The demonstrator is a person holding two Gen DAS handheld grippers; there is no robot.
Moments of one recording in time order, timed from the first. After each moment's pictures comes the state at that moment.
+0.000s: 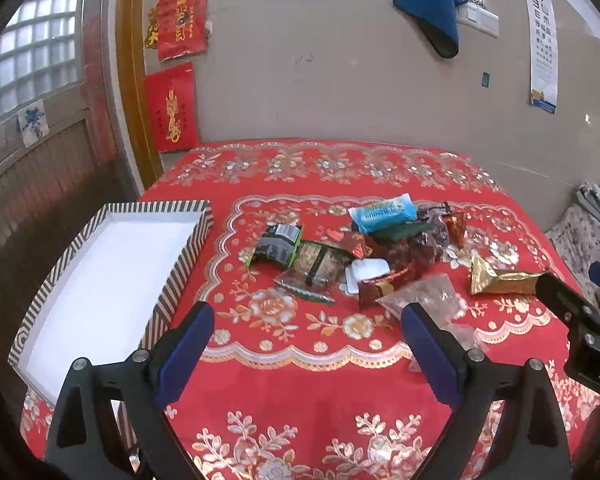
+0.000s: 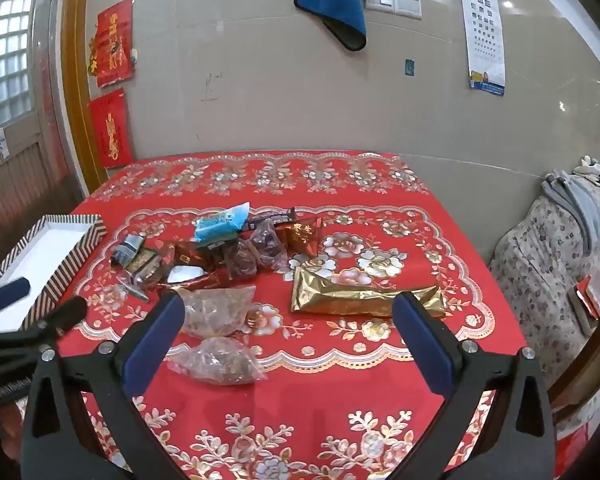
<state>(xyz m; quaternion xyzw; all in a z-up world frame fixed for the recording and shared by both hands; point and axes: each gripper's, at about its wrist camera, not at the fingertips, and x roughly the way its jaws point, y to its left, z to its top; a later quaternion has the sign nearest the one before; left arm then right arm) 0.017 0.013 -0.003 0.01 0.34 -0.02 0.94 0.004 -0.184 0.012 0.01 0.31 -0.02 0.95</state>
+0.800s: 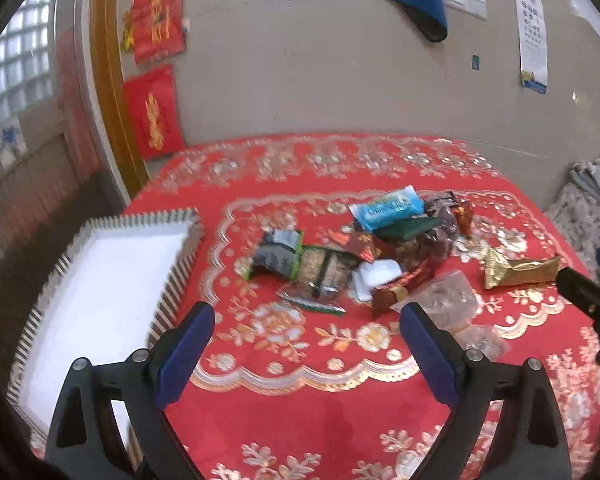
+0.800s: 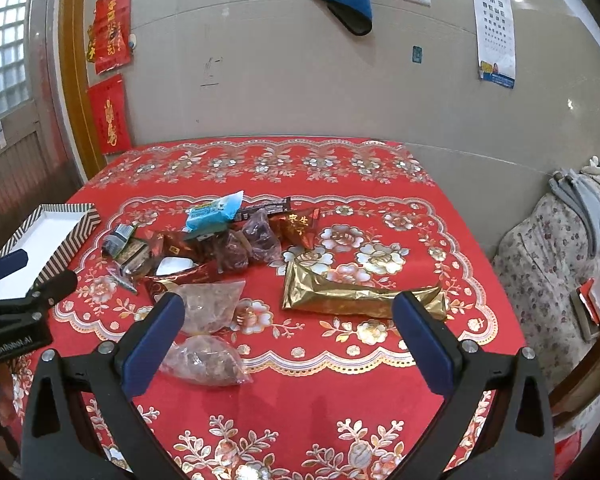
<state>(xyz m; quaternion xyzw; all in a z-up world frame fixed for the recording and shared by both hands) 0.047 0.024 -0.014 0.03 0.36 -0.05 0.93 0.020 -0.196 0.008 0.01 0.34 0.00 0.94</state>
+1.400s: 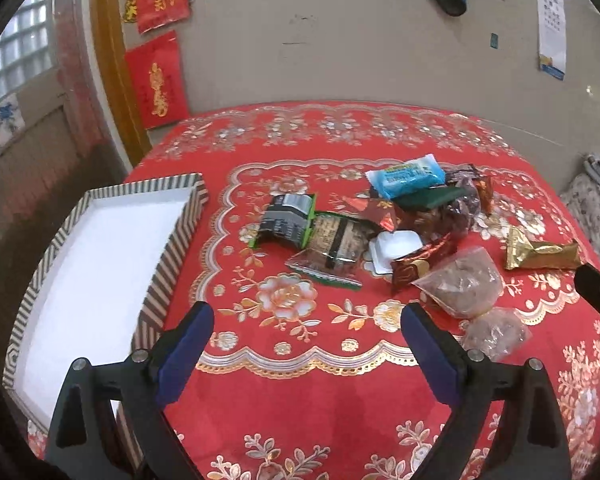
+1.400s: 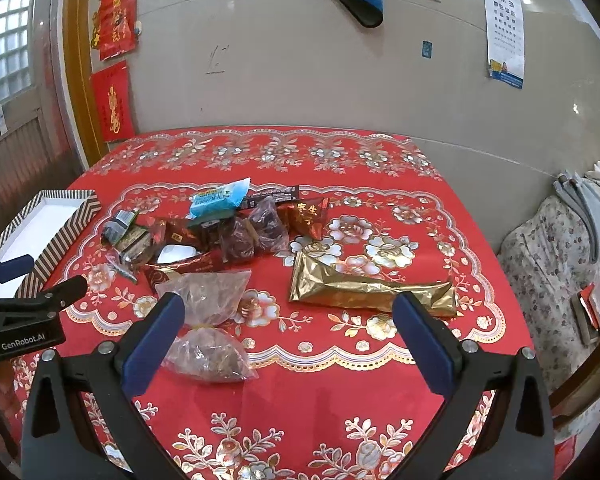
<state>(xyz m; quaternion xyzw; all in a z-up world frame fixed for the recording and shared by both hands) 0.057 0.027 -0.036 0.03 0.40 -0.03 0.92 0.025 -0.186 -0.002 0.00 0.35 0.00 0.94</state>
